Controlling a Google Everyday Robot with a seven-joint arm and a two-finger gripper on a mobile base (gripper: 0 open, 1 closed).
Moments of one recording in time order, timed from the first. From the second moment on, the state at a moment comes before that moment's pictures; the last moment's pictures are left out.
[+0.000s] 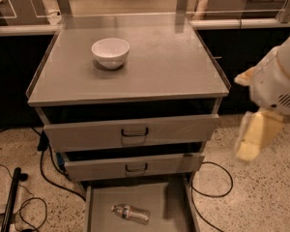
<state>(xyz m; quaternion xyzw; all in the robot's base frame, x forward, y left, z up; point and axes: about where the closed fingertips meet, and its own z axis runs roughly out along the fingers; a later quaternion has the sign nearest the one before) 0.416 -0.194 0.919 -0.60 0.78 0.00 0.16</state>
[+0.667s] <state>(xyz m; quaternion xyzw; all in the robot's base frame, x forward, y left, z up) 0.390 -0.161 0.806 -0.60 0.78 0.09 0.13</state>
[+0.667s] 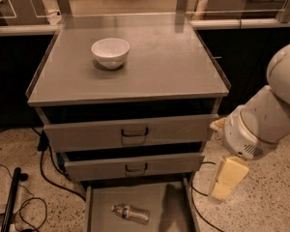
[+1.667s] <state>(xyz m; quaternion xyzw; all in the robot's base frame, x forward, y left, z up) 0.382 -0.147 0.763 -0.63 0.72 0.15 0.26</state>
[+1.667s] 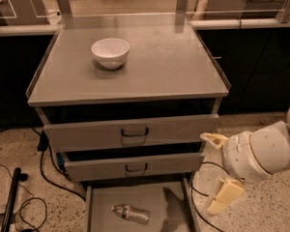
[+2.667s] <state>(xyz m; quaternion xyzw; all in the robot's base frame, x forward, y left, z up) 0.377 -0.113 0.696 -0.62 0.73 0.19 0.23</state>
